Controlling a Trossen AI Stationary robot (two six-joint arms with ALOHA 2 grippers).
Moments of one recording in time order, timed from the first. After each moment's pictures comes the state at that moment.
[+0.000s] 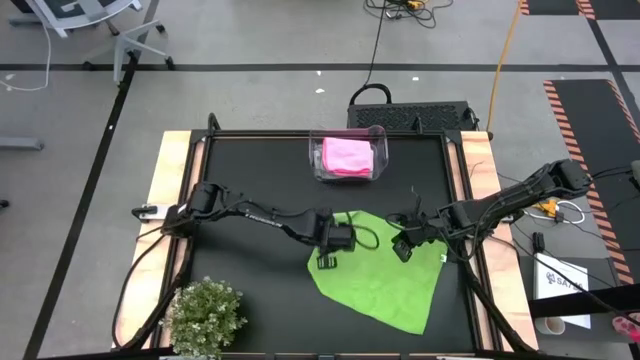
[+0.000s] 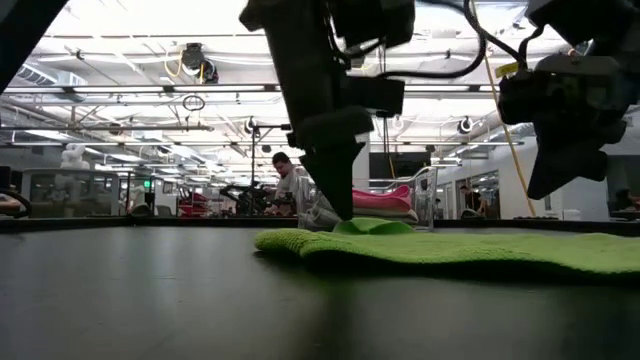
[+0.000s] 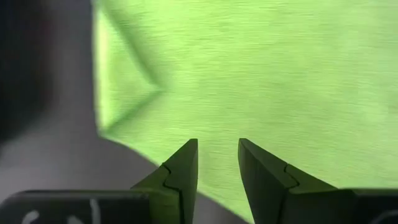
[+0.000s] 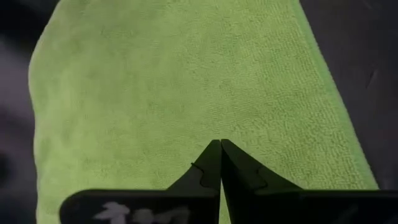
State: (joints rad) left arm -0.14 2.17 1.69 -0.79 -0.23 -0.16; right arm 0.28 1.03 0.42 -0.36 0.14 1.00
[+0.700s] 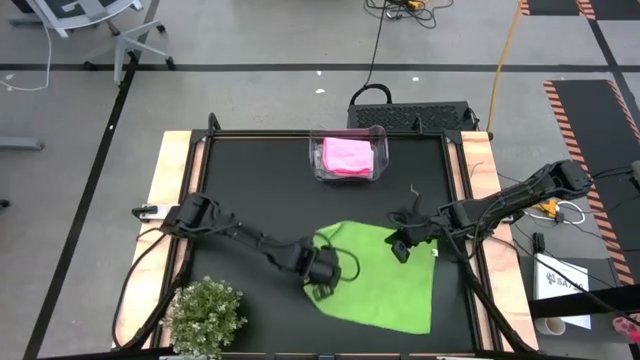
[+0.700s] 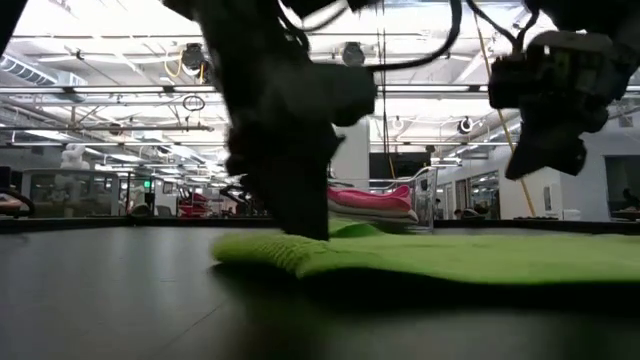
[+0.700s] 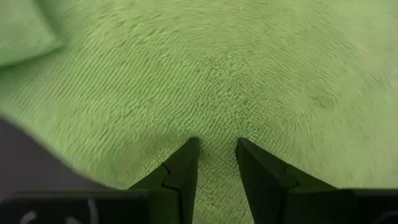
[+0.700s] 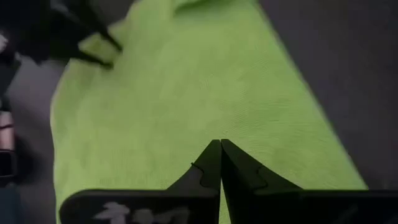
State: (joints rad) left arm -0.33 2.17 1.49 -0.66 -0.14 -0.71; right arm 0.27 1.03 0.42 -0.25 0.13 0.92
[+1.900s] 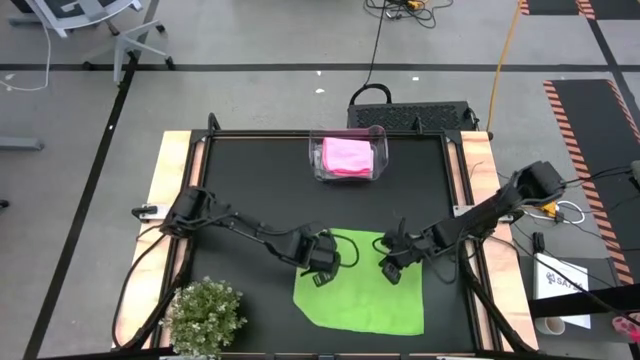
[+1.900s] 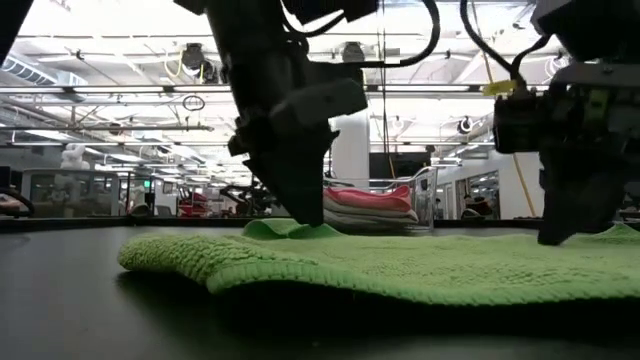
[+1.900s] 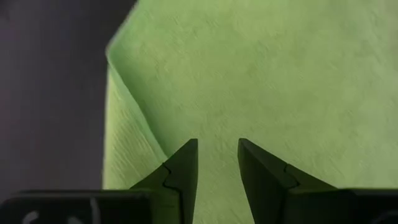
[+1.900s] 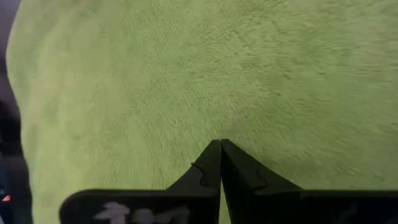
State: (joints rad) left arm -0.29 2.08 1.49 -0.70 -0.27 -0.69; right arm 0.42 1.38 0.42 0.04 0.08 1.07
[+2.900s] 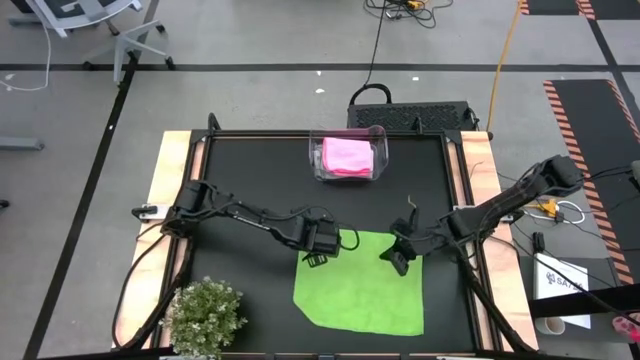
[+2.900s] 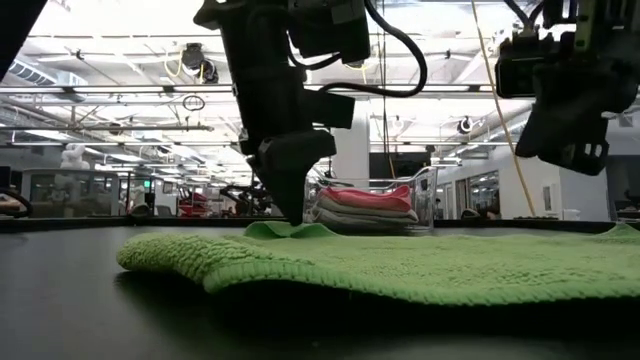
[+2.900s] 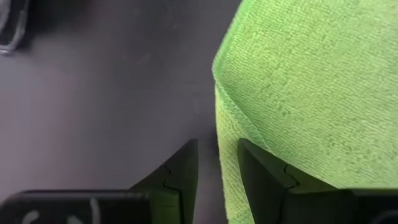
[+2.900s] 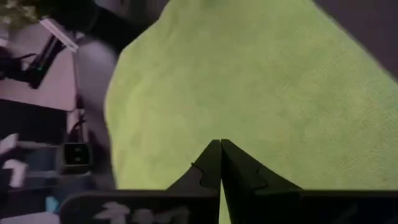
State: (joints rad) left arm -0.18 2.07 1.50 -0.82 -0.36 -0.47; right arm 0.41 1.11 0.42 -0.03 0.12 1.09
